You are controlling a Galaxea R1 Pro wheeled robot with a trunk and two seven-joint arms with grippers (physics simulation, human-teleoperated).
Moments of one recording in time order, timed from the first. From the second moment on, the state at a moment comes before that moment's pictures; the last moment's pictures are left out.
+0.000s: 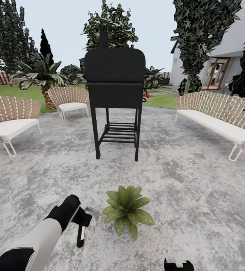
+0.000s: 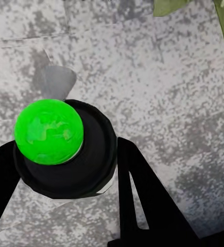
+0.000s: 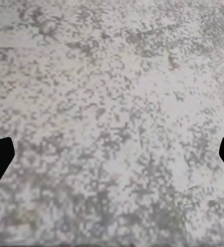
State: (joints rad) left arm -0.79 -0.03 0.03 -0.41 -0.47 0.85 -0.46; right arm -0.40 0.03 -0.08 -0.11 0.19 -0.34 -0.24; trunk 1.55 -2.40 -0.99
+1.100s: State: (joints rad) left arm -0.79 0.02 -0.11 -0.41 -0.46 0.85 -0.59; right arm -0.40 0.03 -0.08 -0.11 0.19 -0.36 -0.24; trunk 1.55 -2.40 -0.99
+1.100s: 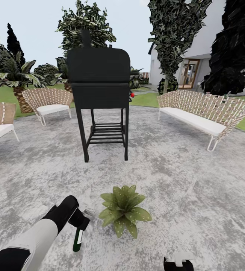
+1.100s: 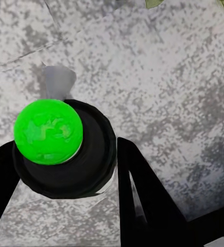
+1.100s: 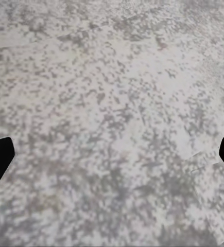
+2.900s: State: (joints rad) left arm -0.79 0.09 -0.11 -0.41 -0.47 0.85 -0.71; right arm -0.40 0.03 -0.08 -0.11 0.19 -0.36 -0.24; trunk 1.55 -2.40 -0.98
